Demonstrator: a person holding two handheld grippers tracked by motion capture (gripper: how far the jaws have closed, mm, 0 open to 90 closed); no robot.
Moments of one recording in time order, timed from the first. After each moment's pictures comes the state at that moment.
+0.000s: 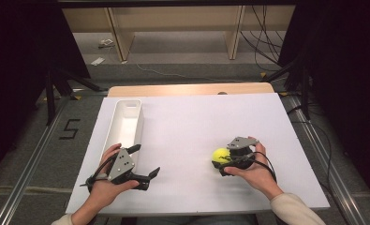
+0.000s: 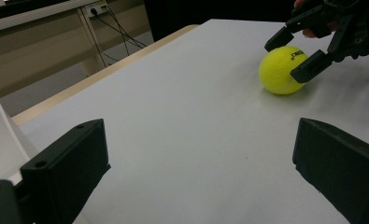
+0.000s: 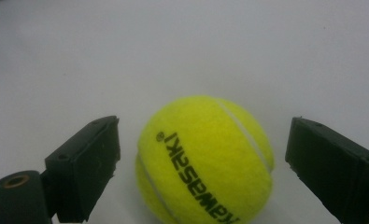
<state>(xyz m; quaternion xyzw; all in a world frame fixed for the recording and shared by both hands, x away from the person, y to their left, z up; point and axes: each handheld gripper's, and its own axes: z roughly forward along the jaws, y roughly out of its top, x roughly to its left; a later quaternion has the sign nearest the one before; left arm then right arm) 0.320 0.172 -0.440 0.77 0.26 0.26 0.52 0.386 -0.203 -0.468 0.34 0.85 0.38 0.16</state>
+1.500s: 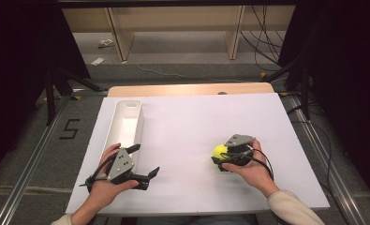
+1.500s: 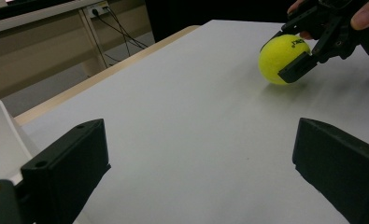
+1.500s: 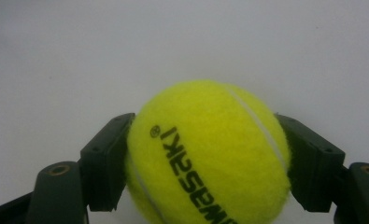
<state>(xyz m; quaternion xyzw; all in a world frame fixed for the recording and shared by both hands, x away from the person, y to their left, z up) 0.320 0.173 -0.439 0.77 0.27 0.26 0.52 0.391 -0.198 -0.462 0.35 0.85 0.37 0.18</state>
